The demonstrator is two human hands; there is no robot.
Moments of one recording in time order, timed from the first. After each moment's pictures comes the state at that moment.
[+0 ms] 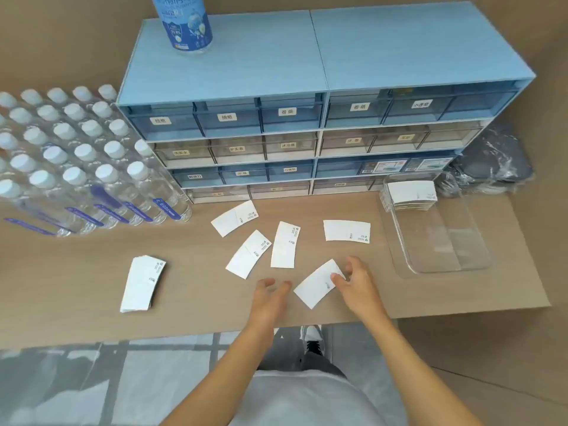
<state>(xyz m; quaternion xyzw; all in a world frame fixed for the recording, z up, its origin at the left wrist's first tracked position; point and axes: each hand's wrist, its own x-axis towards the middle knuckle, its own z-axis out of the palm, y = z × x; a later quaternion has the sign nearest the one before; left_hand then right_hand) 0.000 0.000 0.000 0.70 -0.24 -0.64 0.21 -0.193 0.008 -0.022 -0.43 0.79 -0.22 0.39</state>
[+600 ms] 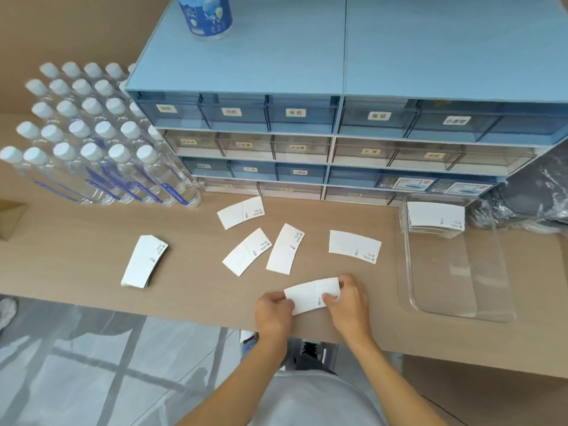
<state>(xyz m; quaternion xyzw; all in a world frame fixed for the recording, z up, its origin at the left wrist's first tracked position) -0.064 0.005 -0.020 0.81 -0.17 -0.51 0.24 -0.204 -0.007 -0.038 -0.46 0.77 -0.18 0.39</state>
